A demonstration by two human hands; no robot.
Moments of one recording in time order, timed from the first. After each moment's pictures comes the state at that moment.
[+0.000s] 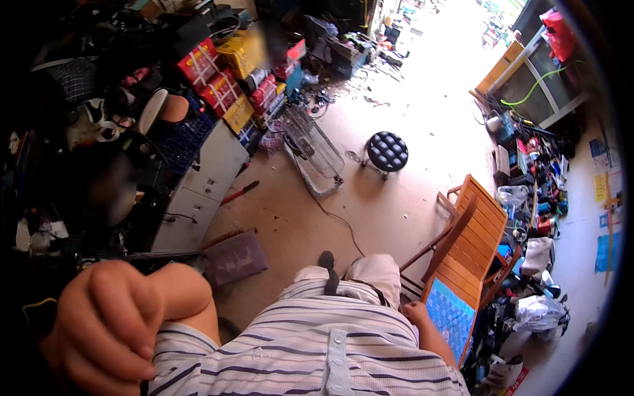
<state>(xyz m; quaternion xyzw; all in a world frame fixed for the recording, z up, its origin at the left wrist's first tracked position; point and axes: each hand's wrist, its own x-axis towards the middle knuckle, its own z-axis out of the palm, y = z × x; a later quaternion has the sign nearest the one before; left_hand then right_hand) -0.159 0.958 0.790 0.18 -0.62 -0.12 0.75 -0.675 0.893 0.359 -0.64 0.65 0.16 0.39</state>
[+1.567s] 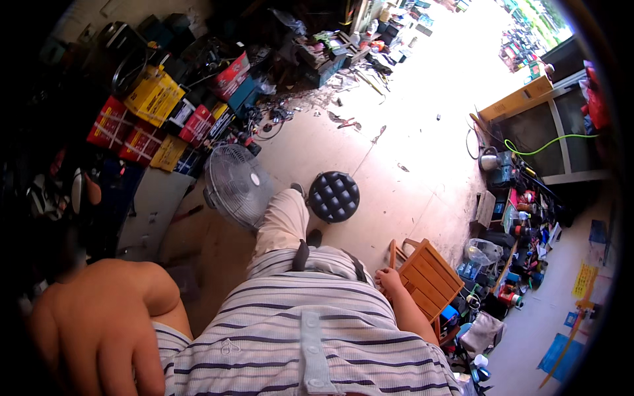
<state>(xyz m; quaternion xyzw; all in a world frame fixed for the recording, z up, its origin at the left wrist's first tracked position) -0.151 0.436 0.766 -0.08 -0.52 -0.64 0.55 -0.608 0.326 0.320 -0.47 0.66 0.15 0.57</state>
